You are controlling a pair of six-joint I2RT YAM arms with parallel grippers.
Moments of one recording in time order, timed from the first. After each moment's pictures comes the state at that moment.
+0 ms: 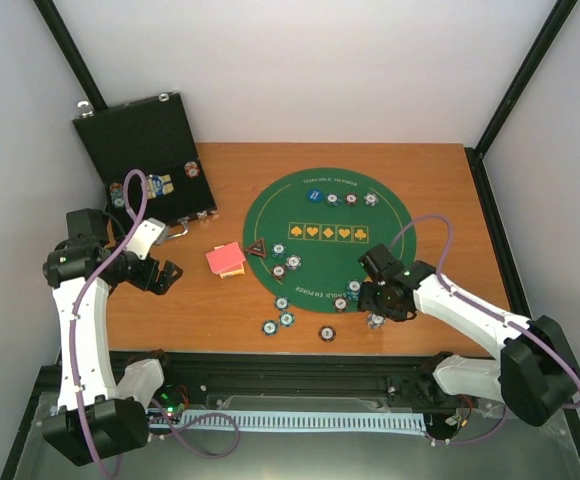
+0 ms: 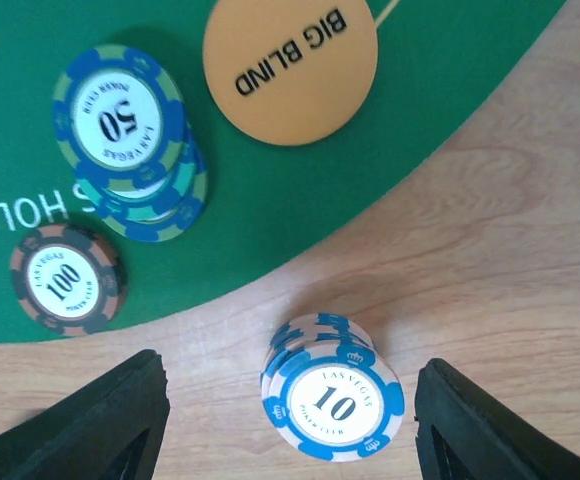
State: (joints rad) left arm 0.30 0.96 1.09 -1.27 0.48 0.65; right arm 0.60 1.20 0.69 -0.83 0.05 0.79
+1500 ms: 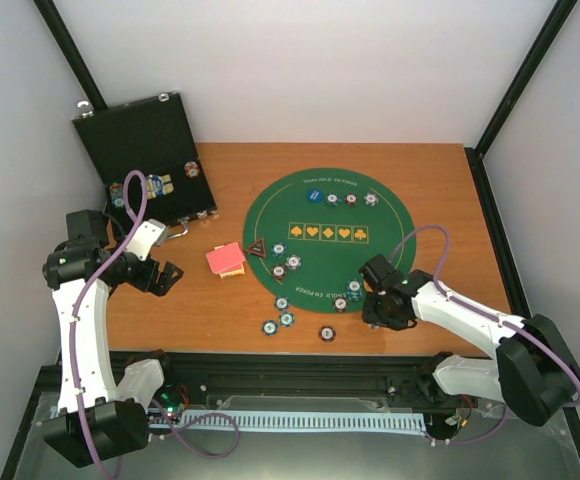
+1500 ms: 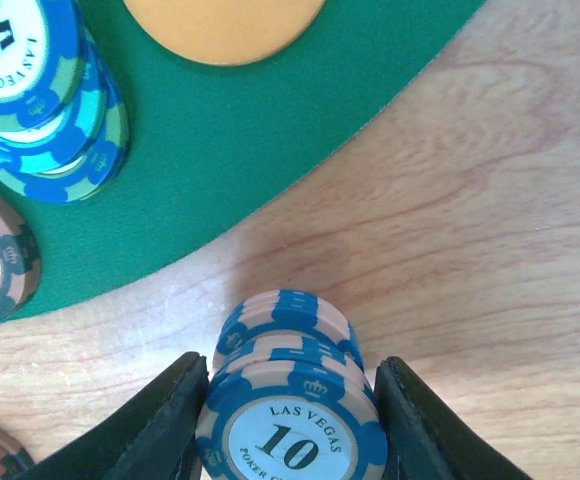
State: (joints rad) left arm 0.30 0.95 1.09 -1.28 0.49 0.65; right arm 0.61 1.21 0.59 -0.76 0.03 0.83
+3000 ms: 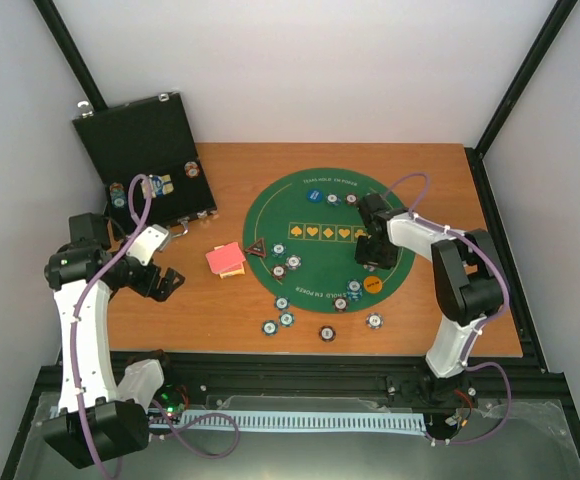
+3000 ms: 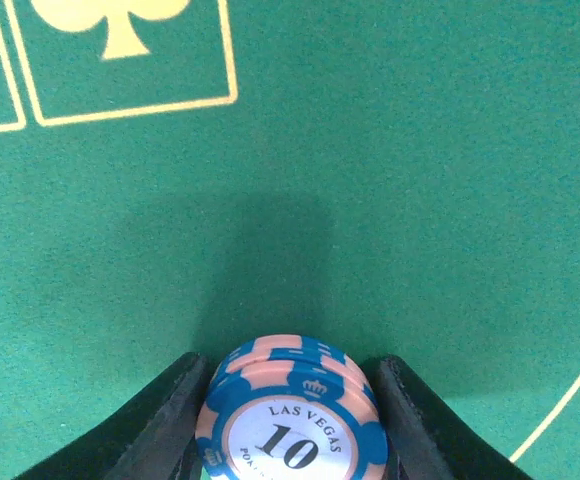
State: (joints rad) left arm 0.30 0.95 1.07 -1.30 0.49 0.70; right arm 0.35 1.79 1.11 -0.70 0.05 0.53
